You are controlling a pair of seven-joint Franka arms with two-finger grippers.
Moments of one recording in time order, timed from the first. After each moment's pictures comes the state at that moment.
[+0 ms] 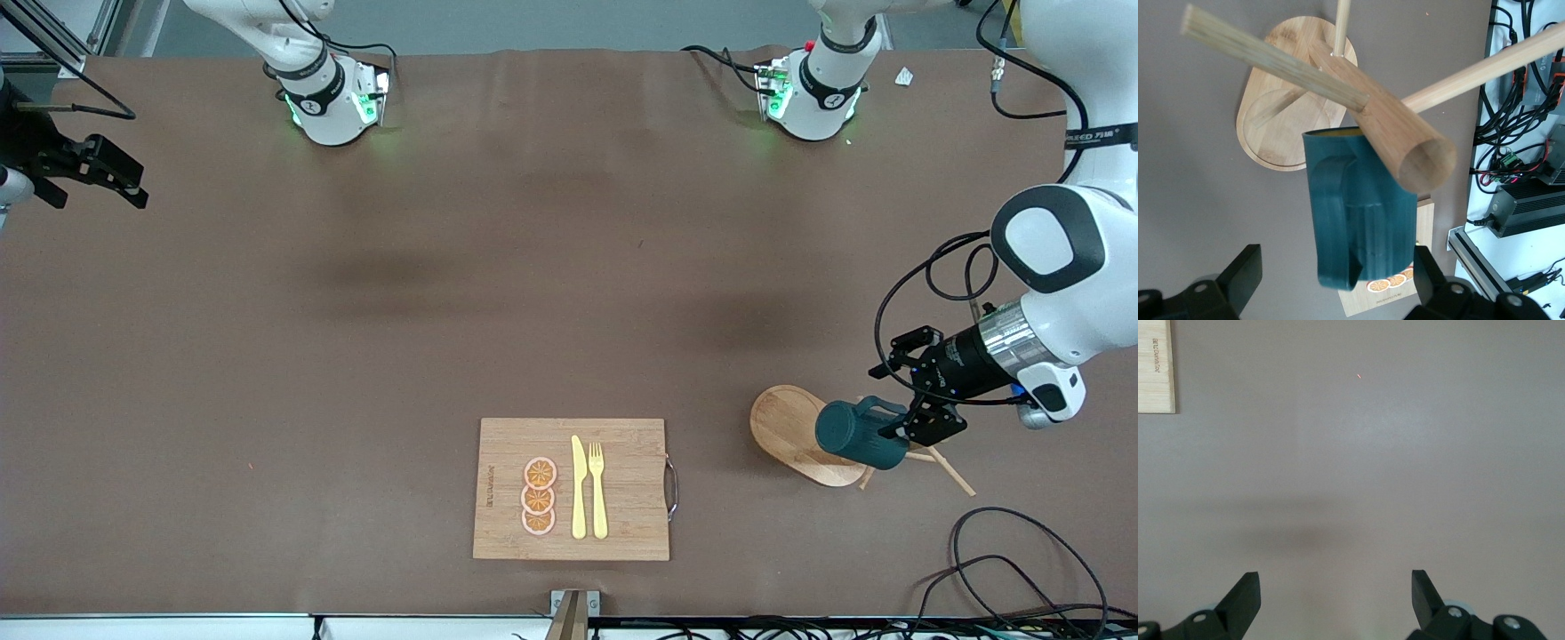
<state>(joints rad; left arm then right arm) 0.04 0.36 -0.08 -1.68 -0.54 2.21 -1.10 -0.08 -0.20 0.05 -1.78 -0.03 1.61 -0.03</state>
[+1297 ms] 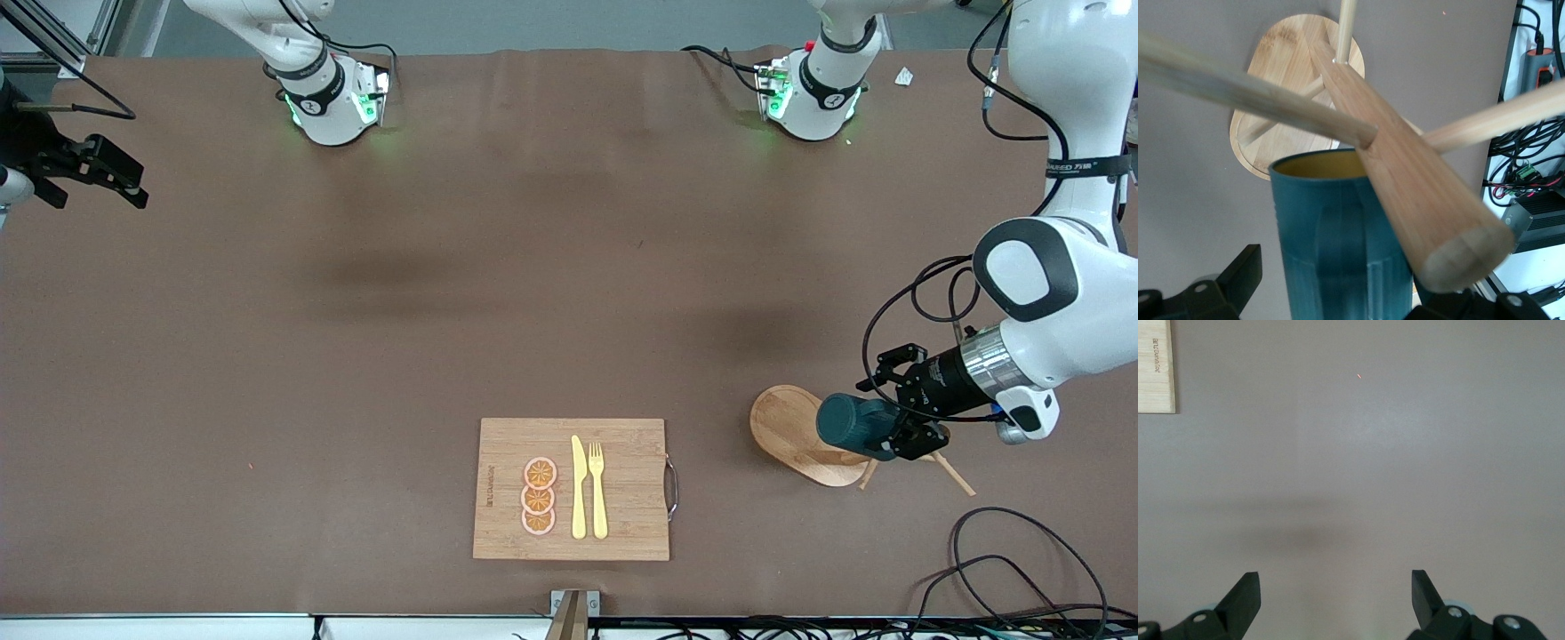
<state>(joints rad) 0.03 0.44 -0.08 -1.65 -0.54 2.22 -1.10 -0.08 -0.20 0.05 -1.78 -0.02 1.61 -0.03</state>
